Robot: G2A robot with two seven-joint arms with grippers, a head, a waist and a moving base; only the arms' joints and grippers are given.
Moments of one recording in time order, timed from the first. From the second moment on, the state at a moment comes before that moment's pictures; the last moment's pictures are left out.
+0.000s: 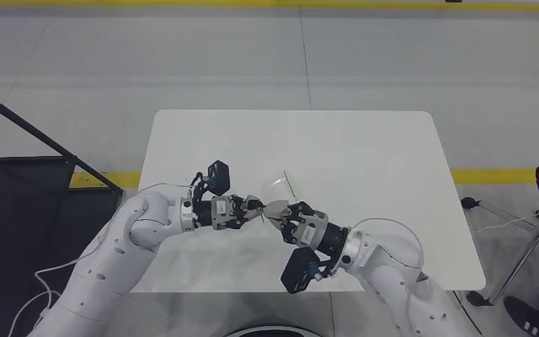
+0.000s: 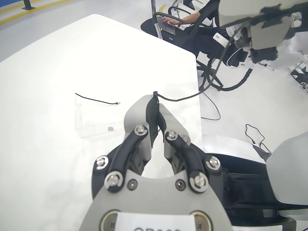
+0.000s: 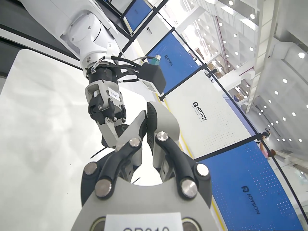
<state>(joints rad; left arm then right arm) 1.06 -0.97 -1.10 -1.54 0.57 -0.96 -0.41 -1.25 -1.10 1.06 -2.01 -2.00 -0.46 -0.31</state>
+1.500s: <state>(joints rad) 1.05 -0.97 -1.08 -1.54 0.41 -0.91 -0.48 -1.31 -1.11 1.04 -2.05 -2.15 -0.26 -0.28</state>
